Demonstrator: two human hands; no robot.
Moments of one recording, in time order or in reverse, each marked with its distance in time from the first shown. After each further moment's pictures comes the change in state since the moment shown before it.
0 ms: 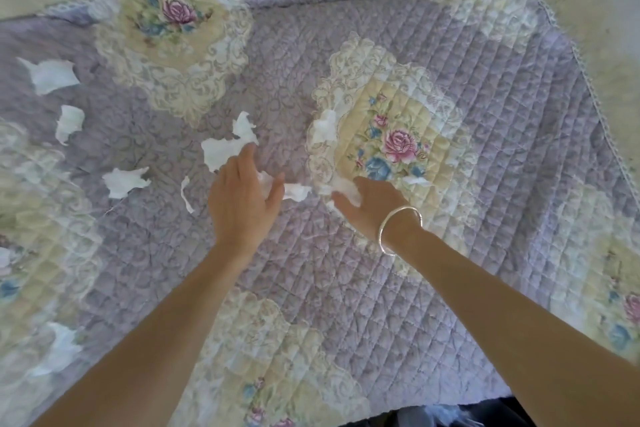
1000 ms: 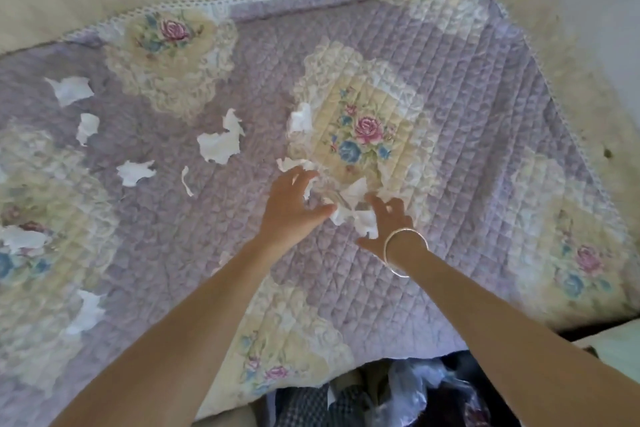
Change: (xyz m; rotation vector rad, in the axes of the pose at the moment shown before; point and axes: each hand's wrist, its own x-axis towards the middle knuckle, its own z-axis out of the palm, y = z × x) left_hand -0.045 0.063 -0.003 -0.346 -0.523 -0.038; right_hand -0.071 0.055 0.015 -0.015 -0.086 0.207
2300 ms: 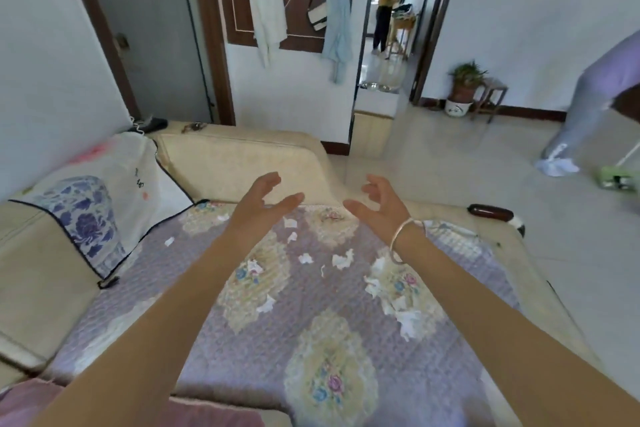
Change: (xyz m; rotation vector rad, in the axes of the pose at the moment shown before) left_hand -0.473 0.127 -0.307 -0.588 0.710 0.200; right_hand -0.490 -0.193 -0.134 0.545 0.344 -0.885
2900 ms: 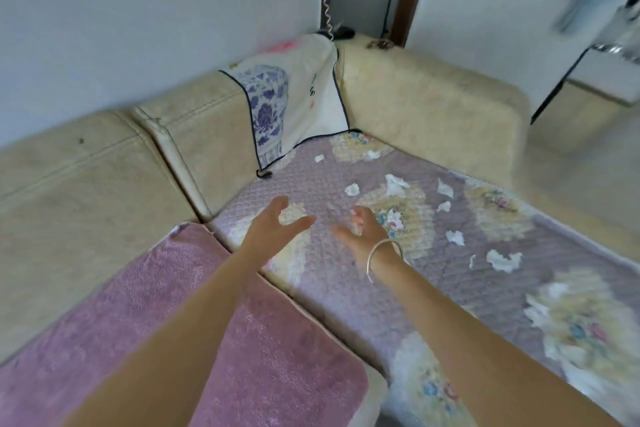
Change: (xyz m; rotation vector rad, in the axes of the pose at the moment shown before) left_hand -0.087 -0.241 -0.190 0.248 0.326 -0.498; right_hand -0.013 0.064 0.346 -0.144 -0.619 0.100
